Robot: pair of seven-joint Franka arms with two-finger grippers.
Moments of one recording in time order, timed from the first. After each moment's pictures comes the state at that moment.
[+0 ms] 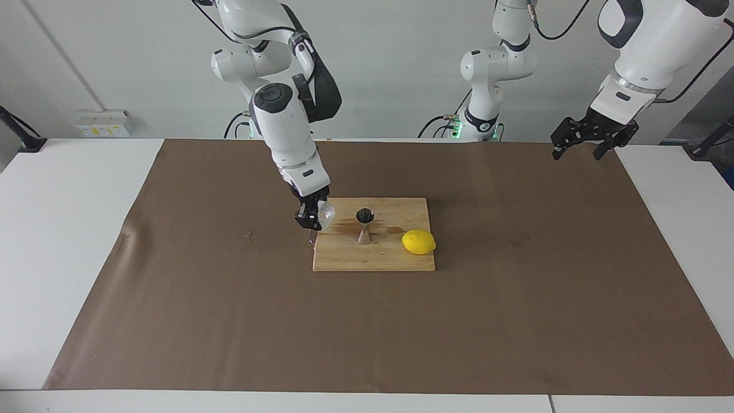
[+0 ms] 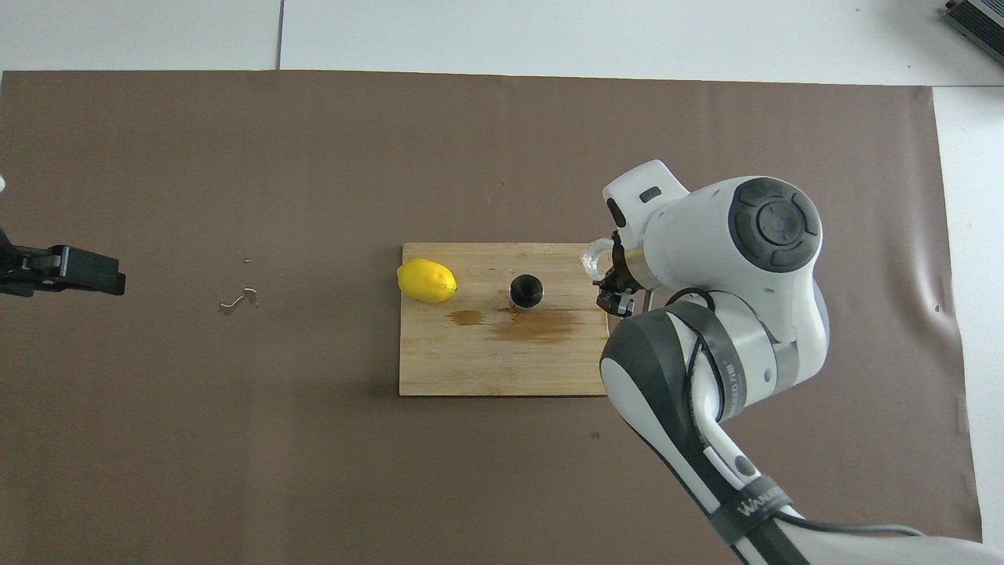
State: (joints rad) left arm 0.08 -0.09 -0.11 -1.70 -0.03 1.59 0.02; right arm 0.37 0.17 0.03 -1.87 0.08 2.18 -0.95
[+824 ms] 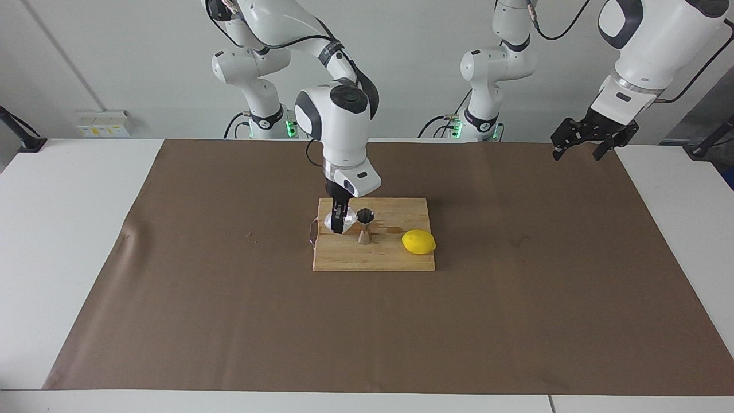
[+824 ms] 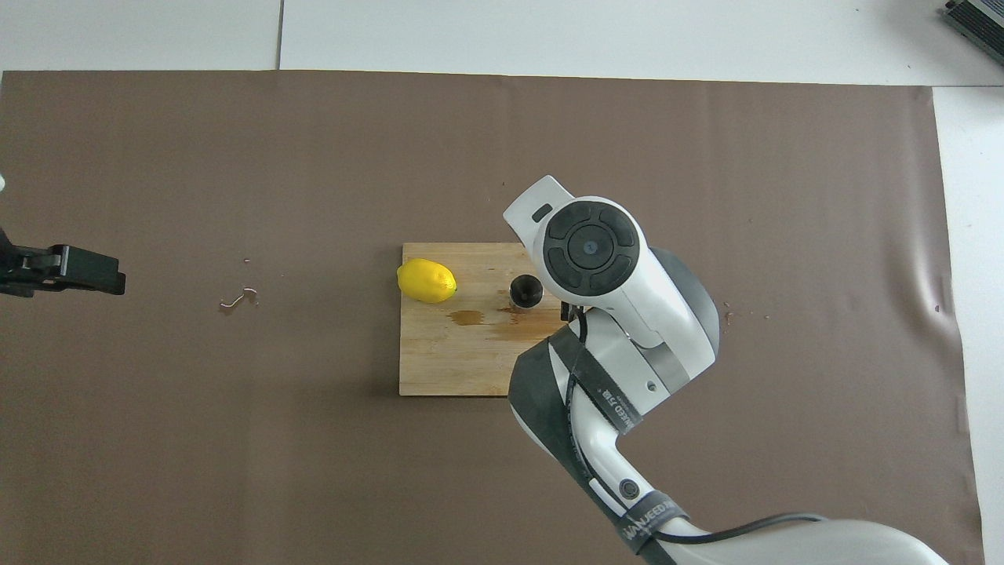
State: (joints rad) left arm 0.08 -0.09 -0.11 -1.70 -0.03 1.59 0.01; right arm 0.51 0.28 0.03 -1.73 -0.24 2.06 -0.85
